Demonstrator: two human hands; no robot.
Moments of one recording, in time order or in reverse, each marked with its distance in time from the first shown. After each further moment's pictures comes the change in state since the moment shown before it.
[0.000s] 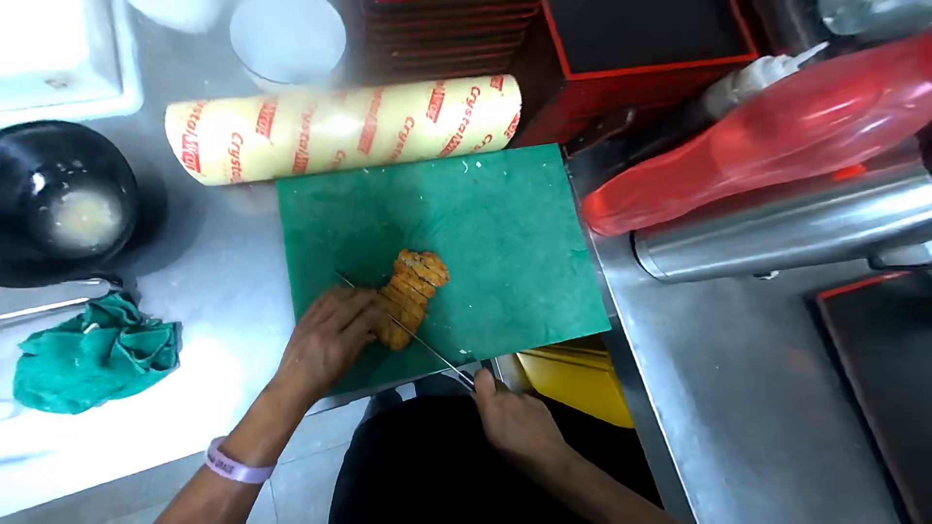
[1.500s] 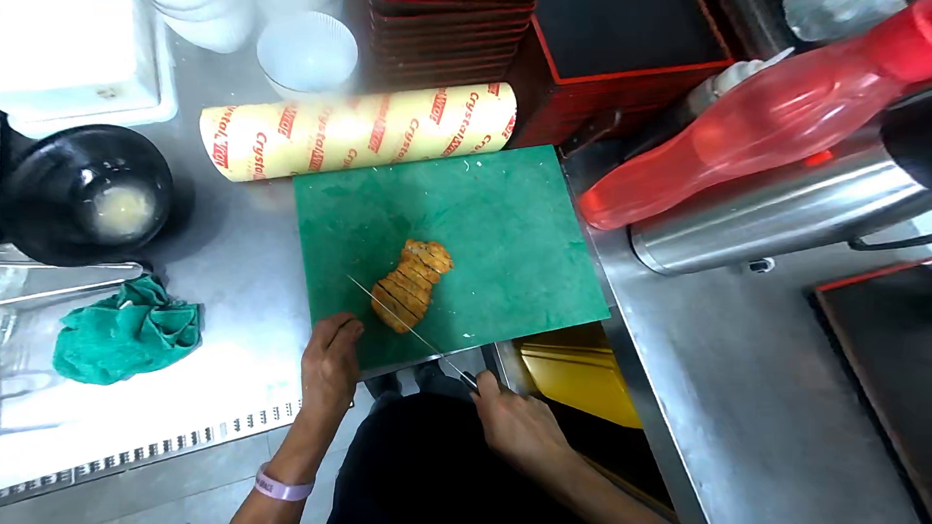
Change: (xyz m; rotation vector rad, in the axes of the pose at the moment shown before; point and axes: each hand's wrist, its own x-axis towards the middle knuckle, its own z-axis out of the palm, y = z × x) left_hand -0.042 0.058 0.017 -0.063 0.340 -0.458; right_hand -0.029 0.000 0.029 0.062 0.232 -0.106
